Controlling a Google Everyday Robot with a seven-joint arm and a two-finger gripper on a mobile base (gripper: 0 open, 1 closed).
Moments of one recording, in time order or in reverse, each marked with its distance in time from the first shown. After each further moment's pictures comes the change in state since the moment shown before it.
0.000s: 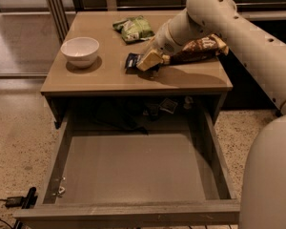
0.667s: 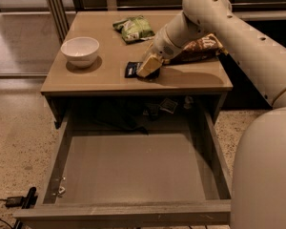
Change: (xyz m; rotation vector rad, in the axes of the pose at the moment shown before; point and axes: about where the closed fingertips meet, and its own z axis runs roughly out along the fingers) arm 0.011 0.019 0.008 -0.106 0.051 -0.001
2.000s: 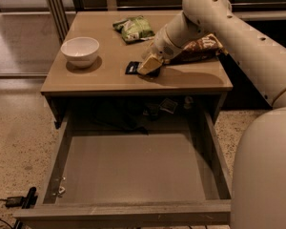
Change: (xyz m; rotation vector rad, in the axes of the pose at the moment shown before) arm 0.000 0.000 0.000 0.000 0.000 0.000
